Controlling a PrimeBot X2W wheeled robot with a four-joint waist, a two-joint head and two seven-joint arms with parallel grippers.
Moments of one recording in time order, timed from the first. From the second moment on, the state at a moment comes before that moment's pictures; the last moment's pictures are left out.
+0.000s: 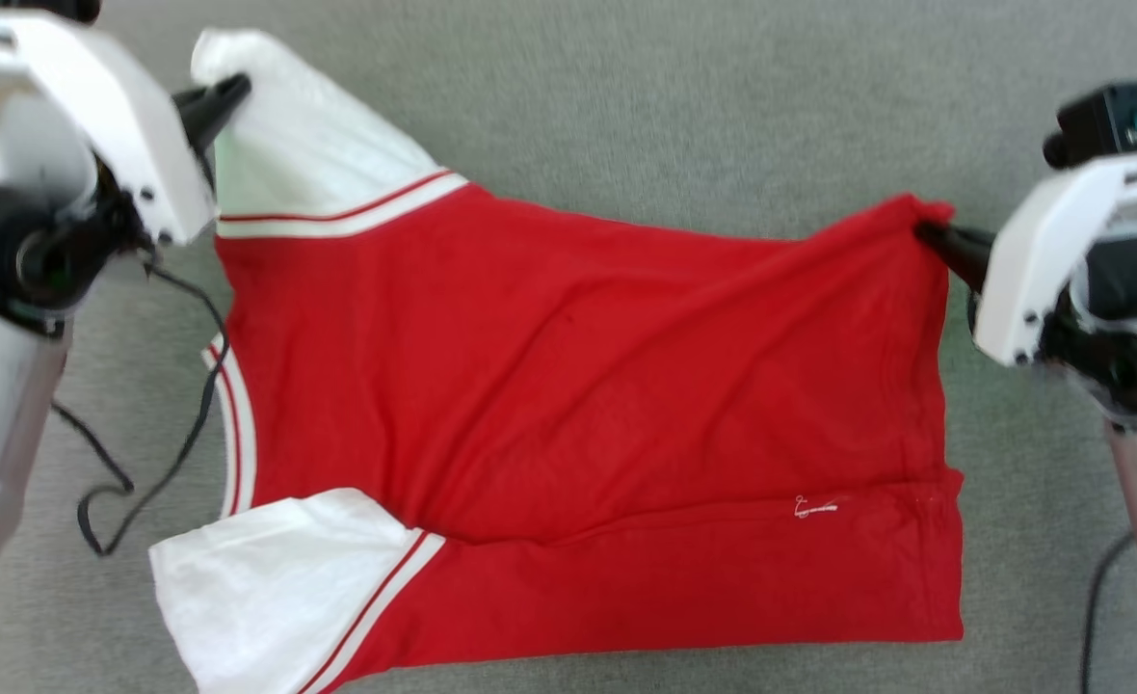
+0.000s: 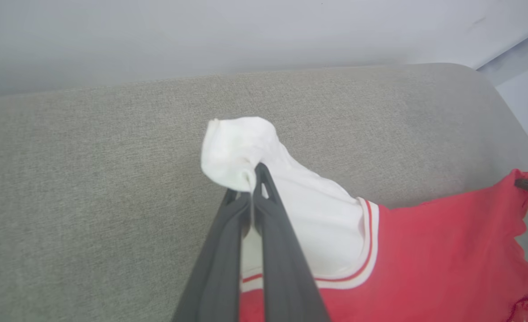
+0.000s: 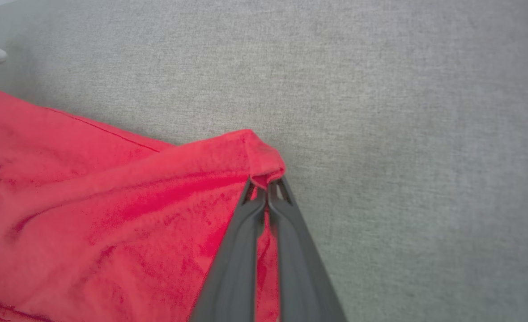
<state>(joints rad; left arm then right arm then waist) -0.98 0.60 -0.48 0.43 -1.00 -0.09 0.56 -0.72 -0.31 0.16 0.37 0.60 0.13 0.73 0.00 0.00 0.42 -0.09</state>
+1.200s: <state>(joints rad) 0.02 0.57 -0.34 0.09 -1.12 0.13 0.08 0.07 -0.21 -0.08 0.07 0.55 0.13 0.54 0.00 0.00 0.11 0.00</state>
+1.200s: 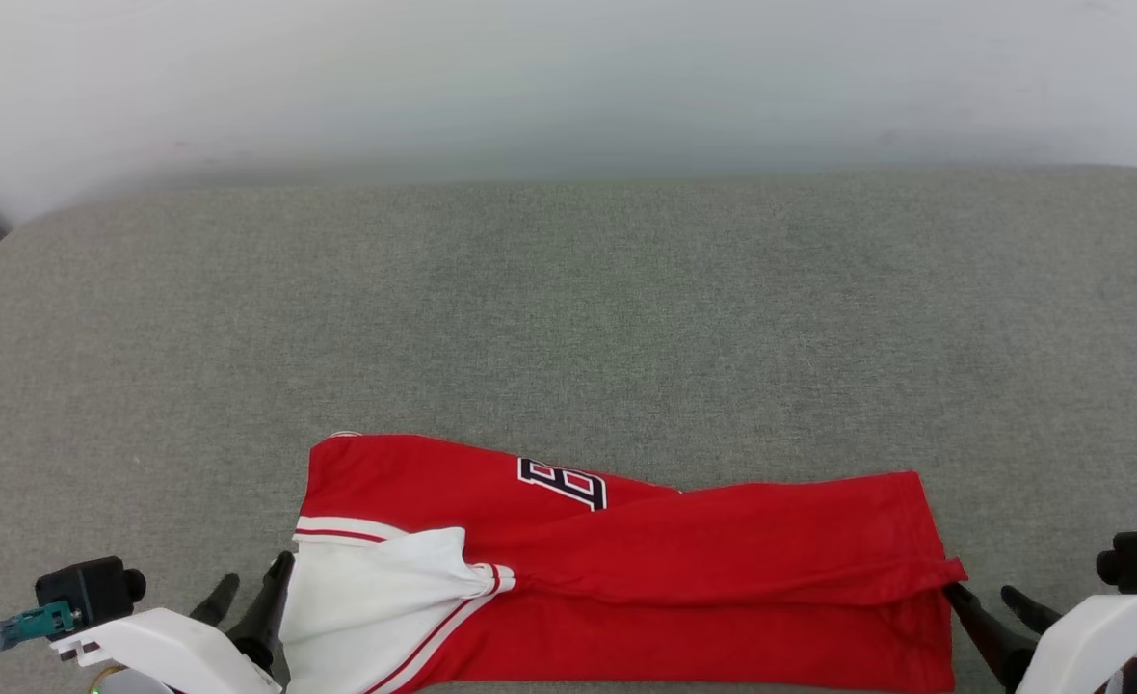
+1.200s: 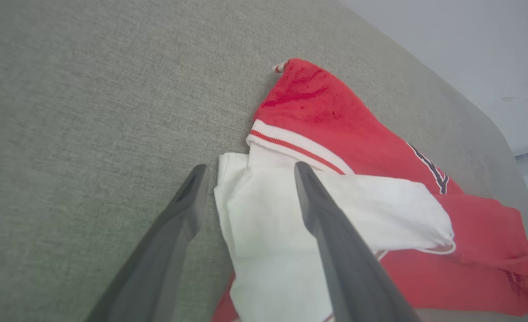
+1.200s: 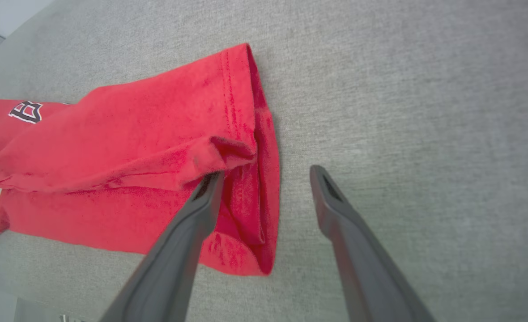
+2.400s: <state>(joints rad) -0.15 0.49 -0.43 -0.13 -0.58 0.26 -0.26 -0.08 -0.13 -0.31 0.08 0.41 0.13 0.96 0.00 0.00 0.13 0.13</state>
